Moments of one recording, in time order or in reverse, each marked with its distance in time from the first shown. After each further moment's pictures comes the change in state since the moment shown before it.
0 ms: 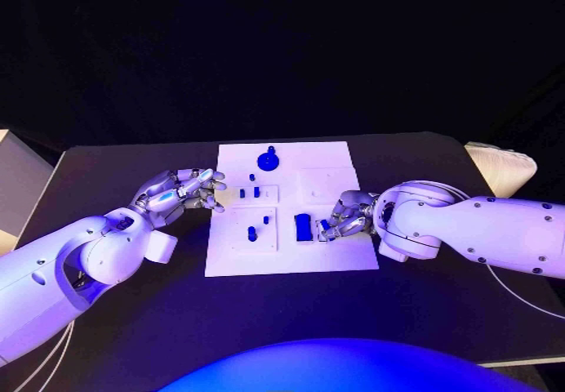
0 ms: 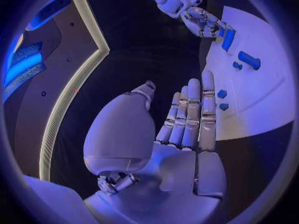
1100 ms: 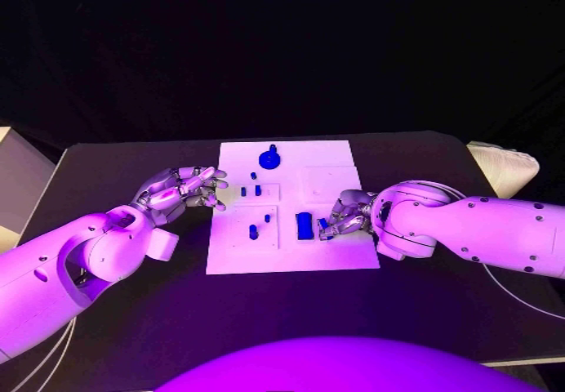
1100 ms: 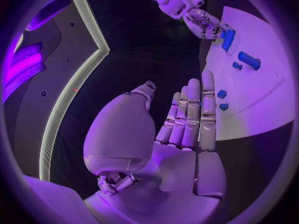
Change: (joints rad) left arm 0.000 -0.001 0.000 0.001 0.000 0.001 -0.002; left_hand 0.000 0.000 0.000 0.000 0.000 0.000 0.000 0.000 -0.001 0.000 0.000 0.000 0.000 0.000 0.000 0.000 0.000 0.000 0.000 0.000 0.000 0.000; right arm -0.008 0.028 -0.003 -0.034 -0.015 -0.006 -0.002; right_hand -0.053 -0.021 -0.072 0.025 -0.081 0.017 -0.003 0.000 -0.020 0.000 0.000 0.000 0.000 0.000 0.000 0.000 0.000 0.000 0.000 0.000 -0.003 0.000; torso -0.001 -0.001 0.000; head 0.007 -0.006
